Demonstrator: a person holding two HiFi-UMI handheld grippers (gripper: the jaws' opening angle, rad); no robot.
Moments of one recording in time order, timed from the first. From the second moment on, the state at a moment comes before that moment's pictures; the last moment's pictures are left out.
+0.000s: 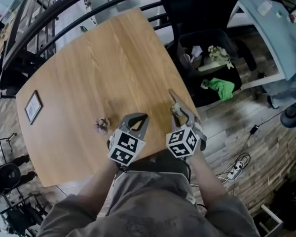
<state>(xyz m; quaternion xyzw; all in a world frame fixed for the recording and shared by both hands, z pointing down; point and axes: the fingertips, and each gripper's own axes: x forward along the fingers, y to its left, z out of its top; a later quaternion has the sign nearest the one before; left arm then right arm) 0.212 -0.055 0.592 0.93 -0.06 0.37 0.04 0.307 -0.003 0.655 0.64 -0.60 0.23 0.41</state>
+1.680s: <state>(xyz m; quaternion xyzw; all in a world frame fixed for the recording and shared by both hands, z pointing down) 0.140 -0.074 0.438 0.96 -0.08 0.27 0.03 0.270 -0.004 0.427 0.72 -0.62 0.11 0.29</state>
